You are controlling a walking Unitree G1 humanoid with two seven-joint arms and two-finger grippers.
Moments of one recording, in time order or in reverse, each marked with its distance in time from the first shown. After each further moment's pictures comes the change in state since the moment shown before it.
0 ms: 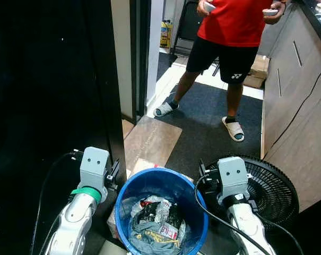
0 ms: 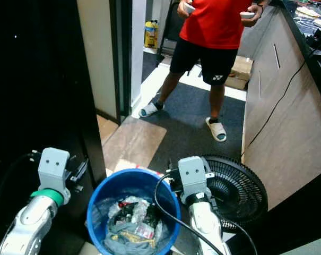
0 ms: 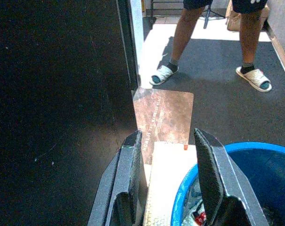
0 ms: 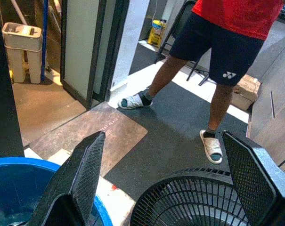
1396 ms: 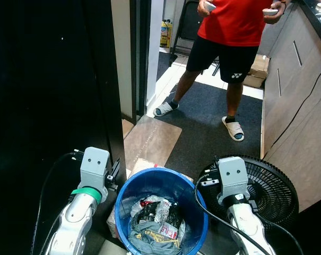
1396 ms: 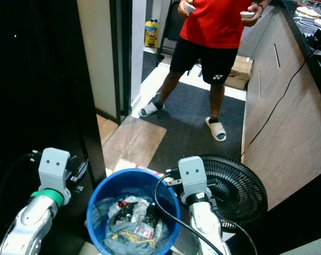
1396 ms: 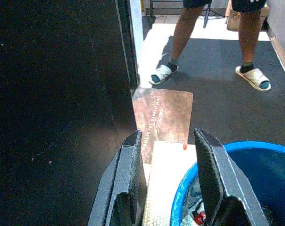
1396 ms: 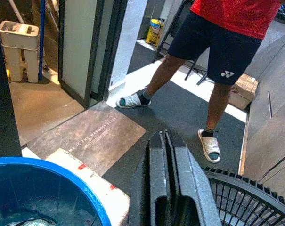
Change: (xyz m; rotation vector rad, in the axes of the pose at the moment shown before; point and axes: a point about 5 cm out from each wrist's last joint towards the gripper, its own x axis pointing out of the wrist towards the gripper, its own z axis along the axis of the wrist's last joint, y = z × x) left arm 0.000 -0.001 0.000 0.001 0.000 -0.001; right arm 0.000 0.000 0.000 -0.002 0.001 -0.010
